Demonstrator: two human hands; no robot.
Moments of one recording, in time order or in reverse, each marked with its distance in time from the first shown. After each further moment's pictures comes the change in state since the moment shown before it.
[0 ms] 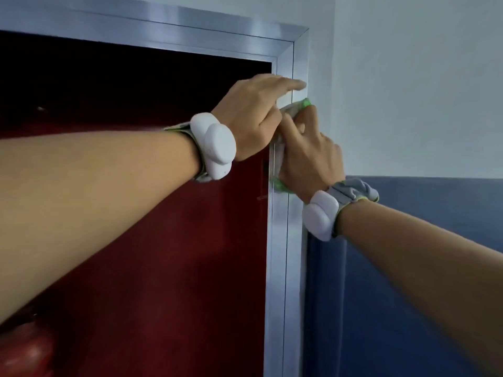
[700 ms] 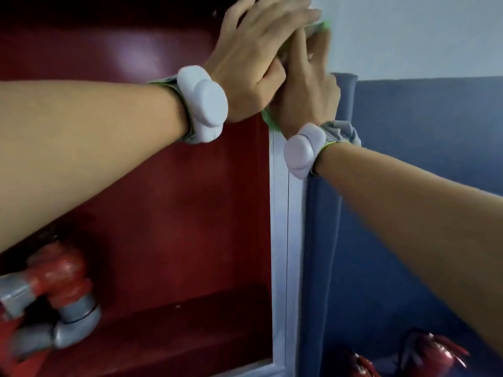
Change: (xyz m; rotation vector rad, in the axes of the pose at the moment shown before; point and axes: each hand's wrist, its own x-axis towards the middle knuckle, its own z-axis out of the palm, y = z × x) left_hand -0.072 0.032 0.031 0.050 -0.080 0.074; right_hand -0.061 -0.043 0.006 0.052 -0.032 0.376
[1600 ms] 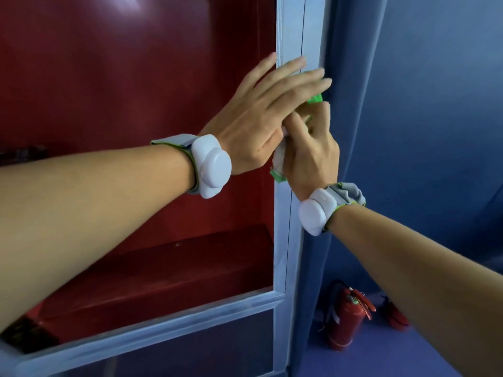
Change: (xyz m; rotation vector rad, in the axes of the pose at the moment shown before) left_hand -0.157 0.082 0.088 -0.156 -0.214 0.093; right_hand -0.220 0.045 0.009 0.105 -0.193 -0.042
